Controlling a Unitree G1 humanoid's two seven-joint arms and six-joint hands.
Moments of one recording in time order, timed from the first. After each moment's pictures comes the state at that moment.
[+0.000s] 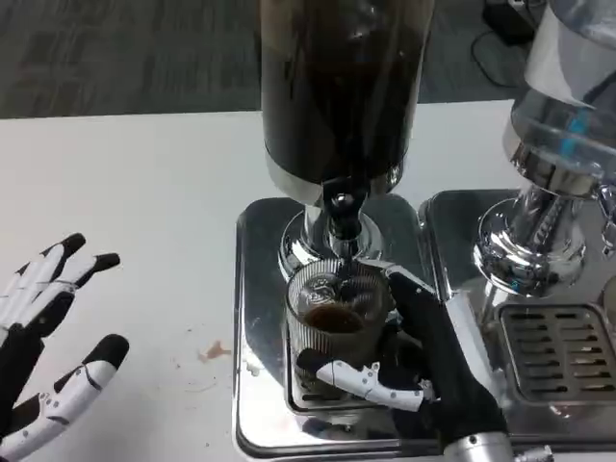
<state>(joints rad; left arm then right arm) 0.38 0.56 0.26 0.21 0.42 -0.82 0.08 0.11 -0.03 0.27 0.34 -0.41 -0.50 -0.30</state>
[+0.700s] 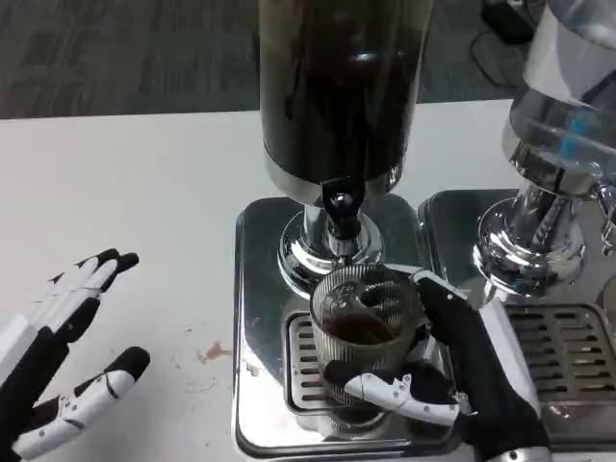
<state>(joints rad) 0.31 0.65 0.18 0.30 0.40 -0.86 0.03 0.24 -0.08 0.24 0.10 -0.39 -0.45 -0.21</state>
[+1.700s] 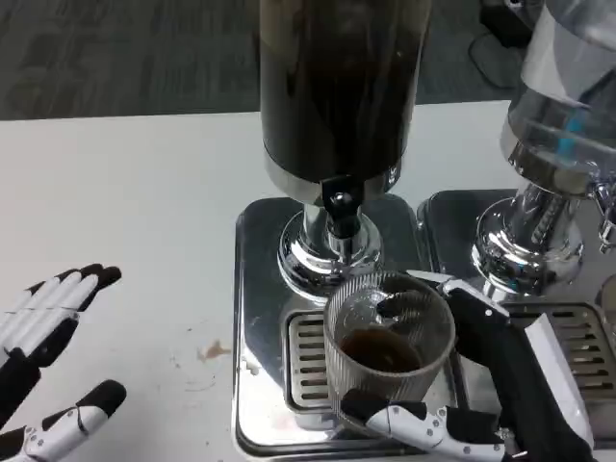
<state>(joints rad) 0.42 0.73 0.26 0.25 0.40 -0.95 0.02 0.51 -0.12 0.23 -0.29 -0.33 -0.41 -0.07</state>
